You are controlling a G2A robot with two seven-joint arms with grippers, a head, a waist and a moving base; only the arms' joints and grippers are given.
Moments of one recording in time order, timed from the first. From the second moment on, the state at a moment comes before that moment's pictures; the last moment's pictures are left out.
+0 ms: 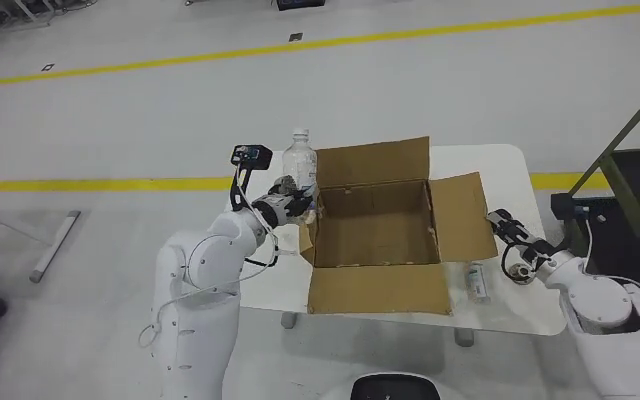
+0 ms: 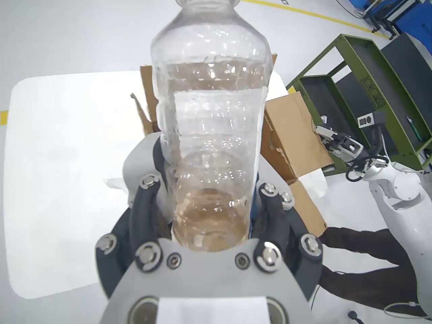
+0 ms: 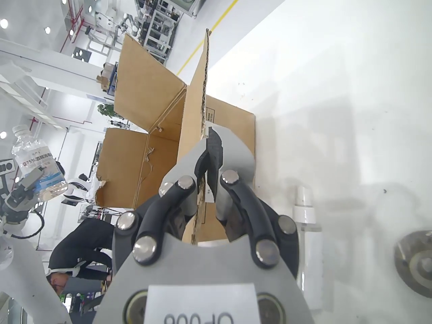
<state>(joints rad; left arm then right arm) 0.94 -1.37 -1.39 -1.85 0.85 0.01 -1.11 -1.38 -1.23 1.70 -1.49 -0.25 -0.19 0.53</state>
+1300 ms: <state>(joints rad) 0.94 -1.38 -1.20 -1.53 0.79 0.17 -1.06 -1.38 -1.22 1.60 -1.56 -0.26 -0.16 0.50</state>
